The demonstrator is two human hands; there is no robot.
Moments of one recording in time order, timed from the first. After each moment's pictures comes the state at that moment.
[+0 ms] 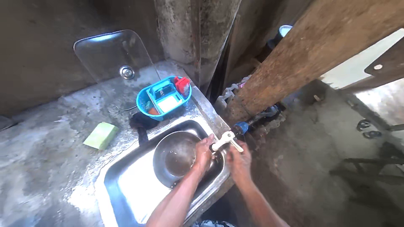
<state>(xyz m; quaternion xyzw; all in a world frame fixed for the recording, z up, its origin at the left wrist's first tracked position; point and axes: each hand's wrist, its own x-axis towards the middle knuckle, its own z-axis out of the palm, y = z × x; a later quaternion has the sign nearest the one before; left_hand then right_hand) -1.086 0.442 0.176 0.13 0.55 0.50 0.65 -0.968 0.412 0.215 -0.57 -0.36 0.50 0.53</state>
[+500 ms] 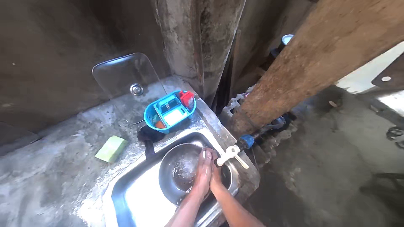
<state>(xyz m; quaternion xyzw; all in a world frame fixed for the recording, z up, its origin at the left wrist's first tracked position) -1.106 0.421 0.169 0.25 0.56 0.52 0.59 -1.060 0.424 0.144 -0.65 -0.38 0.50 0.42</state>
